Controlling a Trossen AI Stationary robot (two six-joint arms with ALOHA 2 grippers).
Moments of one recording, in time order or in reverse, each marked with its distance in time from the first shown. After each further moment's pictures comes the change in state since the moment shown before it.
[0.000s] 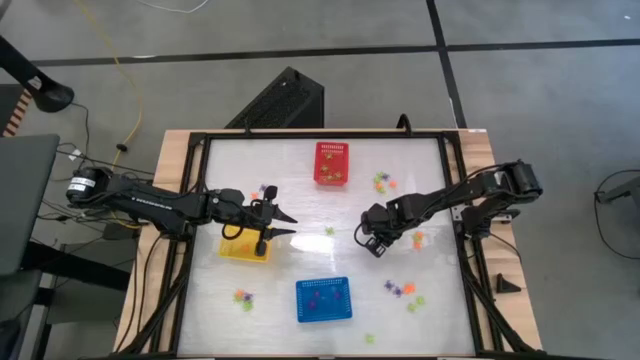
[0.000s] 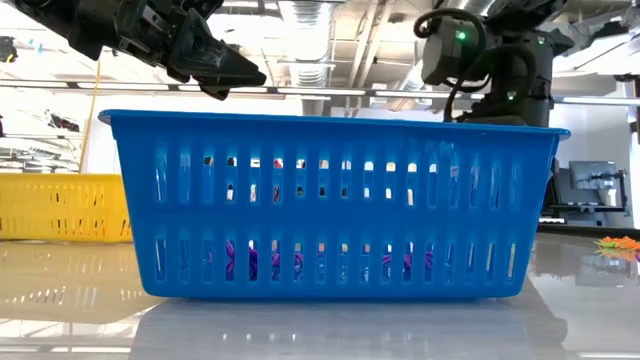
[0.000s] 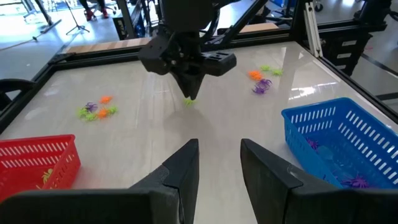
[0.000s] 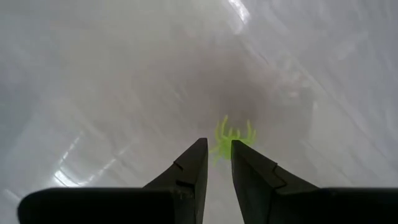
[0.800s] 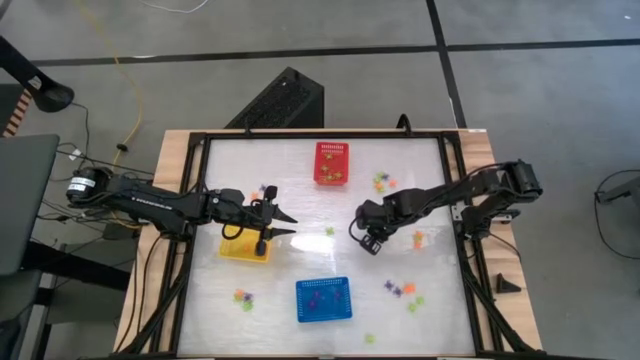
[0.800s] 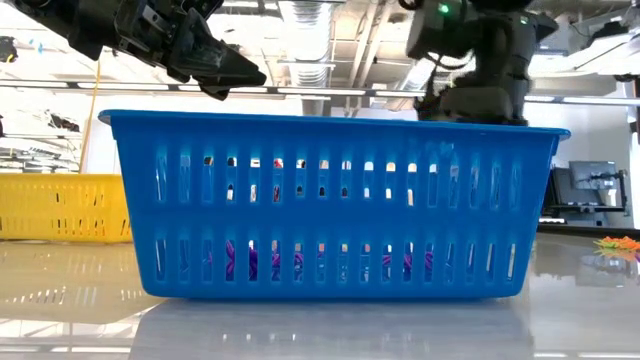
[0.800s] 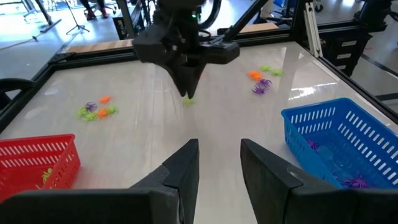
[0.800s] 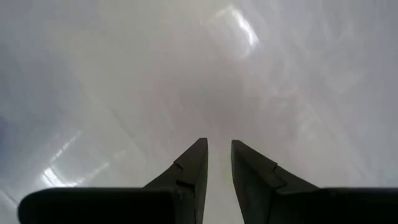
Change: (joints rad) left arm 0.000 0.000 0.000 0.000 0.000 -0.002; right arm -0.023 -0.002 0.100 -0.022 0.032 -0.146
